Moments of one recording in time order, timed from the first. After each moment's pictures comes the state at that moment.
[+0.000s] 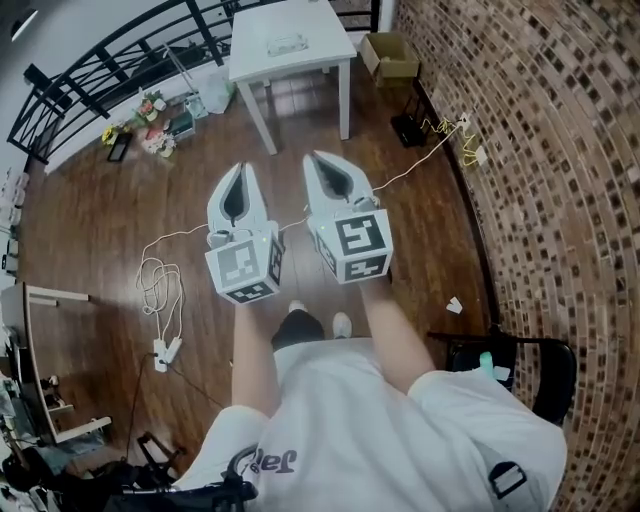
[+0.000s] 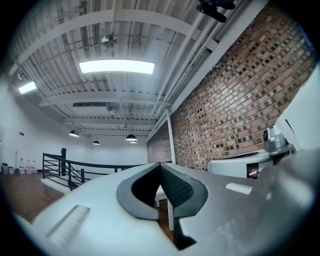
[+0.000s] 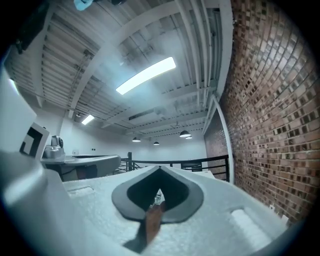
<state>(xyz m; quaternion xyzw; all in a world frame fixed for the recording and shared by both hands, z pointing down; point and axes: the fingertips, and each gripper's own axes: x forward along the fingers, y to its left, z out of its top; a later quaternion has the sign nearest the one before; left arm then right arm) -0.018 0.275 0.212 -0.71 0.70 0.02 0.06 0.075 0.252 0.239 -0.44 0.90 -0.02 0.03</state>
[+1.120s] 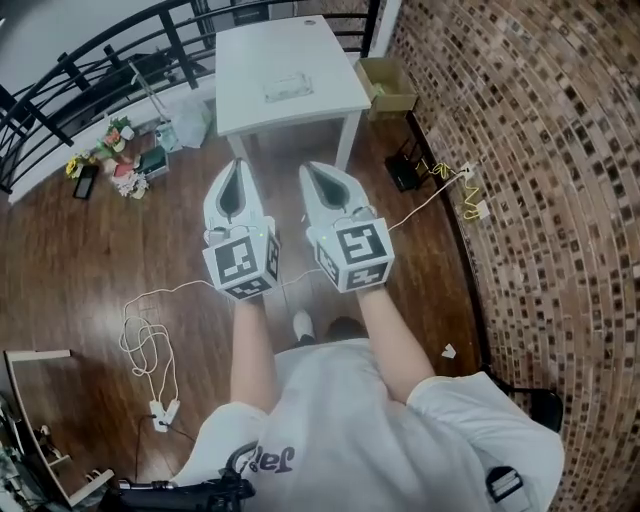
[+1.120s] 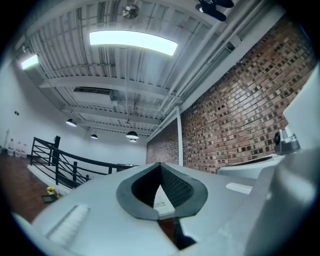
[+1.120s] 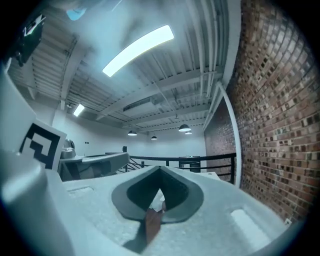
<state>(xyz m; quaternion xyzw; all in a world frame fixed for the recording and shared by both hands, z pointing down) -0.169 -0.066 0.234 -0.72 0.69 0.07 0.02 -0.069 -0.064 0.260 -0.44 0.90 -0.02 0.00</state>
